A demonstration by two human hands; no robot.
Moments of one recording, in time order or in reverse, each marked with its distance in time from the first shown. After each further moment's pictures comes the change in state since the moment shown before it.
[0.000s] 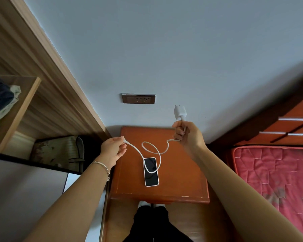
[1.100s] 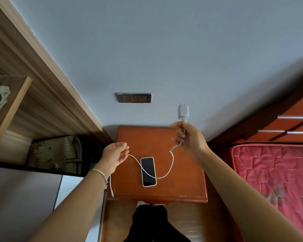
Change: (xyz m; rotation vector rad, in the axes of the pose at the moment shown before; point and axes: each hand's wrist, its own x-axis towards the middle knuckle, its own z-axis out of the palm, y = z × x) left_hand -0.005 -0.020 0.011 0.093 -0.068 -0.016; right_hand 0.005 0.002 -0.028 -0.039 -0.106 0.008
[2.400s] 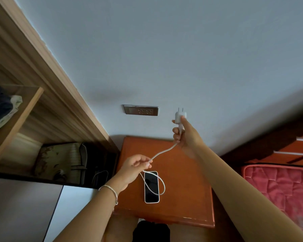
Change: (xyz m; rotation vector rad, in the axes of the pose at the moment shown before) left_hand -0.025 -0.001 0.034 0.465 -0.365 0.379; right_hand 0.062 -0.030 0.020 0.033 0.145 0.151
